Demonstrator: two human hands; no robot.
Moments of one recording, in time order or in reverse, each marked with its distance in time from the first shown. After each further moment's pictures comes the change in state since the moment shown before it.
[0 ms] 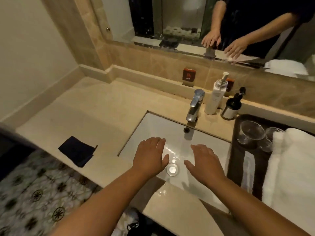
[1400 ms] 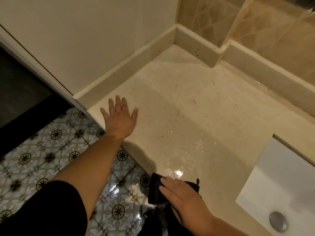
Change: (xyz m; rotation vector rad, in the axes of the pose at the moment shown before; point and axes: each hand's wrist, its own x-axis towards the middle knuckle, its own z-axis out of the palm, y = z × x) left_hand -0.001 -0.593 0.044 -0.033 -0.076 -0.794; right_hand 0.084 -0.402 0.202 0.107 -0.171 -0.932
